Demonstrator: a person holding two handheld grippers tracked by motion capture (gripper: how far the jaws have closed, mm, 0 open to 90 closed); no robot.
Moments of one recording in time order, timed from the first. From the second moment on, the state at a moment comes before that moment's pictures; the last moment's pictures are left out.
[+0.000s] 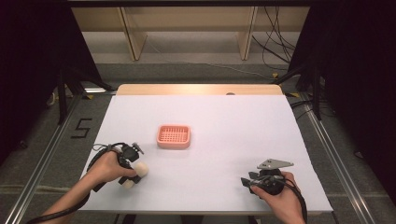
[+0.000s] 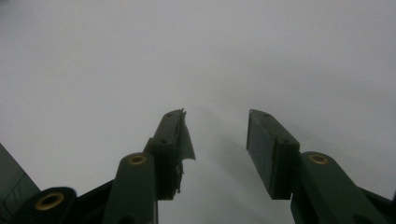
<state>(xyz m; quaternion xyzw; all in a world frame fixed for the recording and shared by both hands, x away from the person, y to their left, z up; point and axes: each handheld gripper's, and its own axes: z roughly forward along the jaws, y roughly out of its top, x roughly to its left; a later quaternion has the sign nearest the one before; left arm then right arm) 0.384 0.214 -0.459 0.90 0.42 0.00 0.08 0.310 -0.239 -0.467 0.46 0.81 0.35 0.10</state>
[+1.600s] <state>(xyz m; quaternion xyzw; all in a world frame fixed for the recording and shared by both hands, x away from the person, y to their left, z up) 0.373 0.223 -0.444 0.88 0.42 0.08 0.21 0.311 -0.241 -0.465 0.45 0.80 0.37 0.12</state>
